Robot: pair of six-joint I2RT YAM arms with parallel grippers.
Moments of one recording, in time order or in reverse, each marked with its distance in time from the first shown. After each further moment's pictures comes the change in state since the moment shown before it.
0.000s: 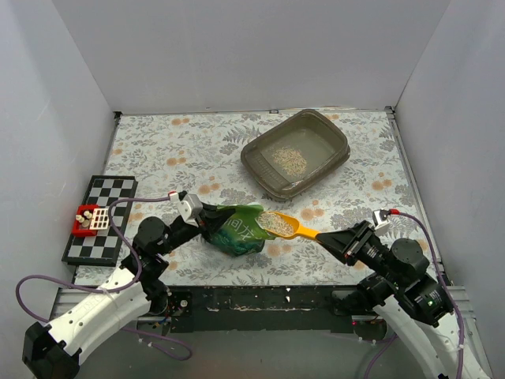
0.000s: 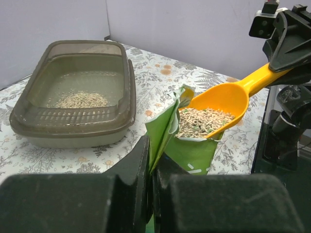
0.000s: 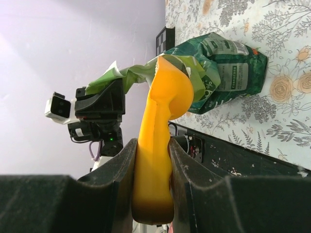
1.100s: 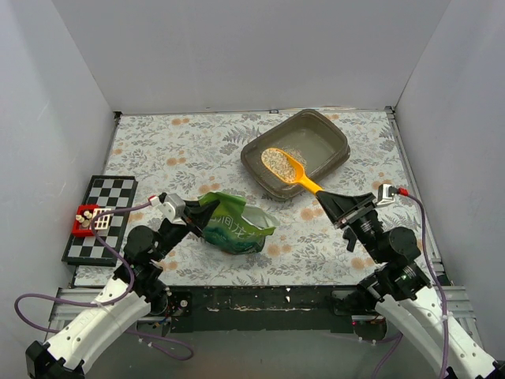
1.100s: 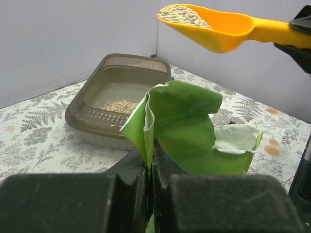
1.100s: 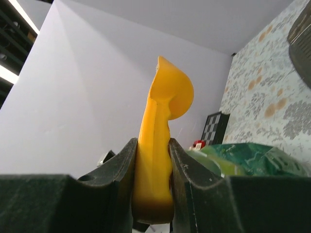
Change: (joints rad) left arm 0.061 -0.171 -0.043 -0.045 -0.204 -0.019; right arm 0.000 0.226 -0.093 0.722 0.184 -0.042
